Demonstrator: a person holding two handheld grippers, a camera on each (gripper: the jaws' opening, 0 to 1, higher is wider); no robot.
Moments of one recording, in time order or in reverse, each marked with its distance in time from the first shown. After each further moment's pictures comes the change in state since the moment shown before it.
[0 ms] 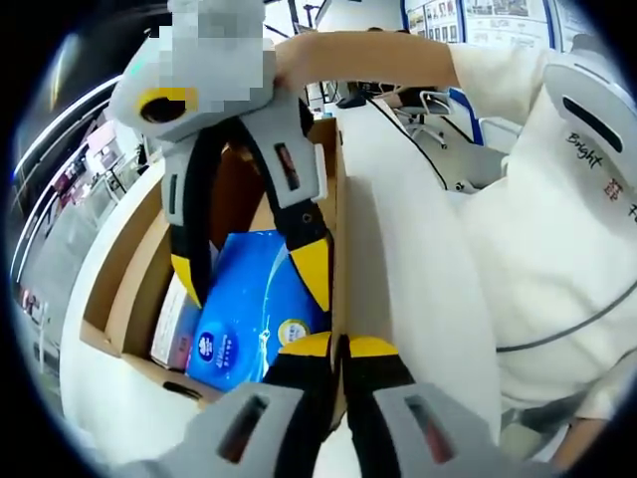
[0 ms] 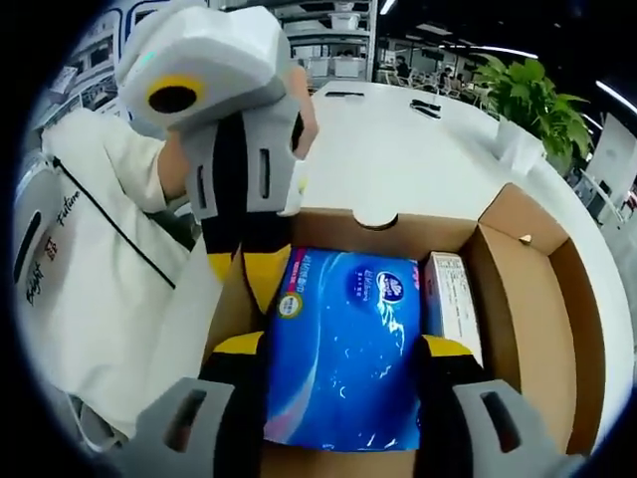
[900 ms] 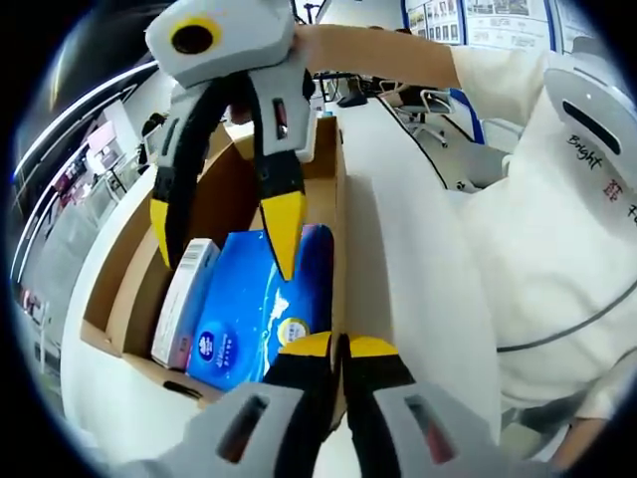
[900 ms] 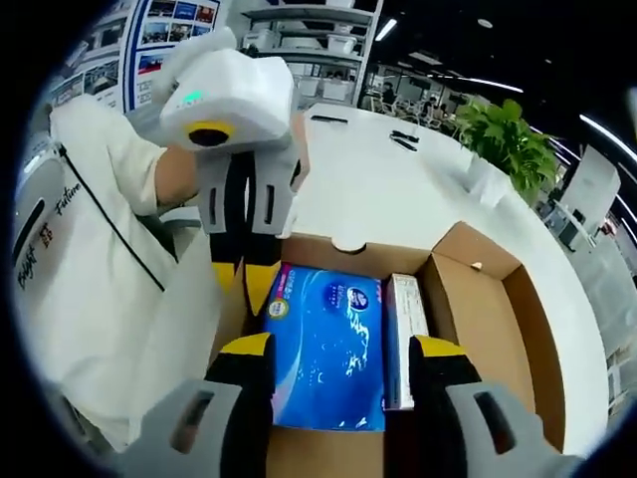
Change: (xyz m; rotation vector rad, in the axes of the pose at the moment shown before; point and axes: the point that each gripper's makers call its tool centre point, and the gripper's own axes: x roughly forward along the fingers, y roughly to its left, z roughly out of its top) left arm 0.000 0.000 -0.001 0.000 0.005 0.005; right arm -0.028 -0.016 0.009 -0.052 -0.109 -0.125
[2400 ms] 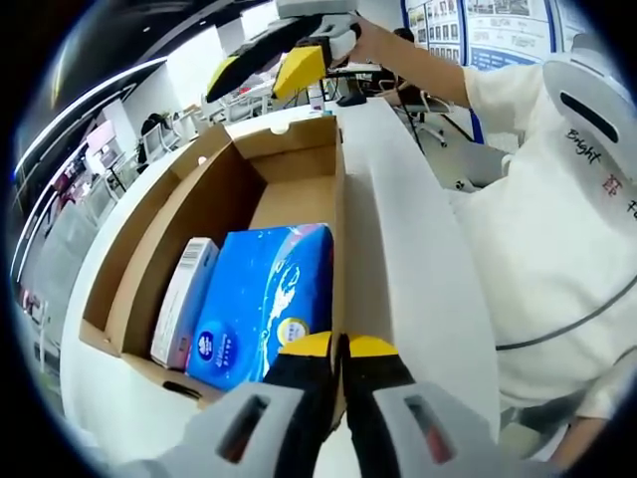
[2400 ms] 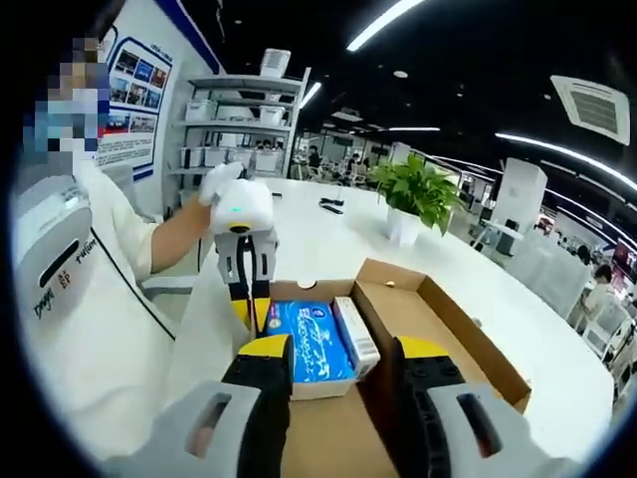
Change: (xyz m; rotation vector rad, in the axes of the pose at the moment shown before) left arm 0.000 -0.001 0.000 0.000 0.005 -0.005; right arm -0.131 -0.006 0.008 0.131 -0.287 -0.307
